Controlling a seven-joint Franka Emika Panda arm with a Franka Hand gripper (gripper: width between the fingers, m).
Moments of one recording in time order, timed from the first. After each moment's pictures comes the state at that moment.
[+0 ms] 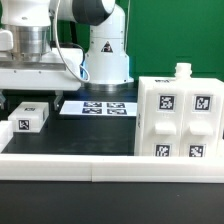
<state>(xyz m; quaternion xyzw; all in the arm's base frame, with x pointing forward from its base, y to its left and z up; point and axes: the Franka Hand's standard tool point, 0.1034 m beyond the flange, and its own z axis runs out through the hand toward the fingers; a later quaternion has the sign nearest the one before) 0.422 -0.181 0.025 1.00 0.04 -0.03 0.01</state>
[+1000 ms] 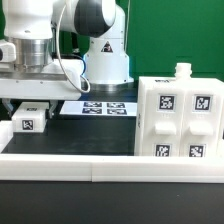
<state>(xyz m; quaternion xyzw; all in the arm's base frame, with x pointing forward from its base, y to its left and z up) 0.415 -0.180 0.009 1.00 0.04 -0.04 0.02</state>
